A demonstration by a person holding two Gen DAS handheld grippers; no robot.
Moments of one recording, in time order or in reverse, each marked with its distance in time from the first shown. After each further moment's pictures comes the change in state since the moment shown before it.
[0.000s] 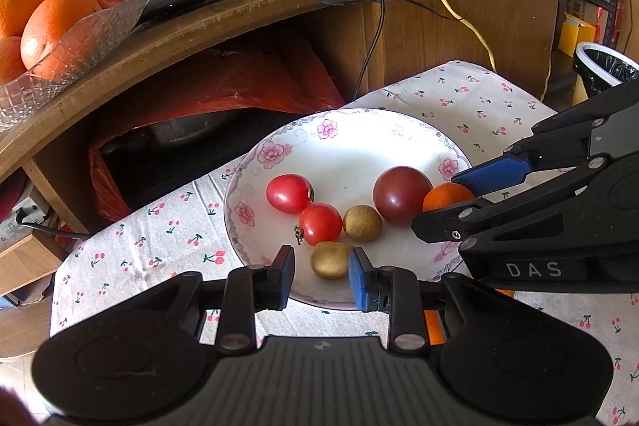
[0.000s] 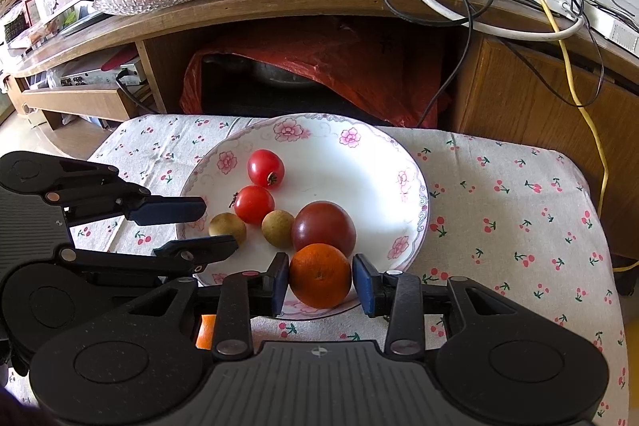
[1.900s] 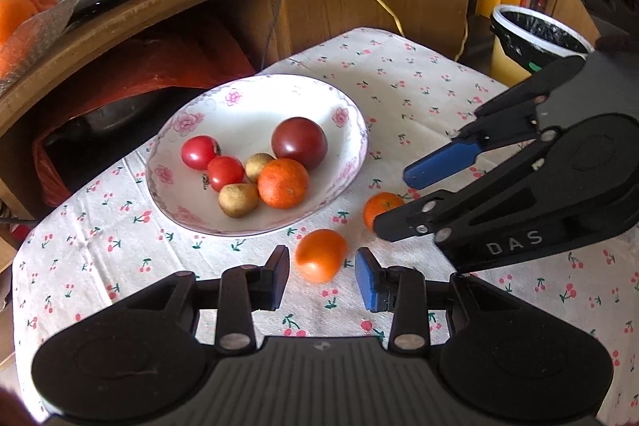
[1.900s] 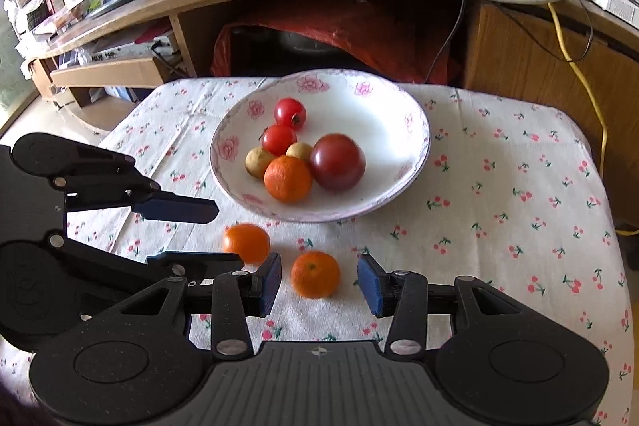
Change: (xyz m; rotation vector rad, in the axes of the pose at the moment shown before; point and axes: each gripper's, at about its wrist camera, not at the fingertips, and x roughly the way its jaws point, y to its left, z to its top) left arm -0.031 -0.030 -0.026 0.111 0.064 -0.195; right arm -0.032 -0.002 -0.039 -0.010 0.058 0.077
